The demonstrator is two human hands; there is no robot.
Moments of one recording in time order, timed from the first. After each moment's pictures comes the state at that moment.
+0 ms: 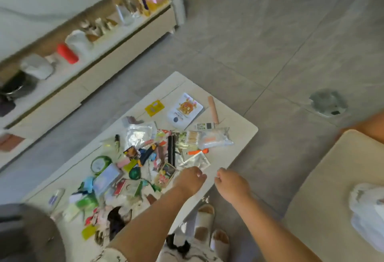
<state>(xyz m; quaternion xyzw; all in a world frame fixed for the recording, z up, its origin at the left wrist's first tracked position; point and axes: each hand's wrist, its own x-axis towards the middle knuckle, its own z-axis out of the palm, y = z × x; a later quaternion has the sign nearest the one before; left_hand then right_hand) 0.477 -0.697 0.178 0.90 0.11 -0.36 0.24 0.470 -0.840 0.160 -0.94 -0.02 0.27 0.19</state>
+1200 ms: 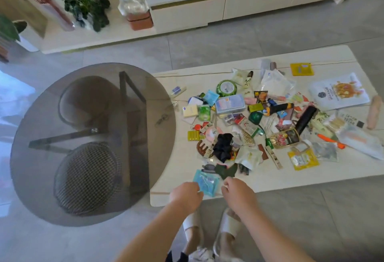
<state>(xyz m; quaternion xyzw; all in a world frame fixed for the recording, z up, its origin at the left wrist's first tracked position) 0.056 -0.354 0.094 0.80 0.37 -0.37 0.30 0.164 -0.471 0.093 -0.88 -0.28 0.38 0.03</state>
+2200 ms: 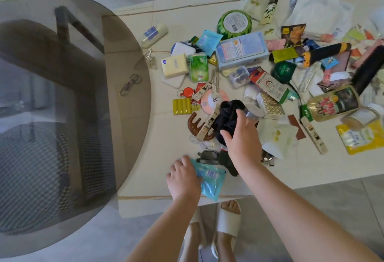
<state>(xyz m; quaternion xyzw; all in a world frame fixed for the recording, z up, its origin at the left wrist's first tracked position) 0.091 -0.358 -0.162 0.79 0.50 -0.27 0.21 0.241 -0.405 -0.129 -0.94 -0.21 0.20 0.15</state>
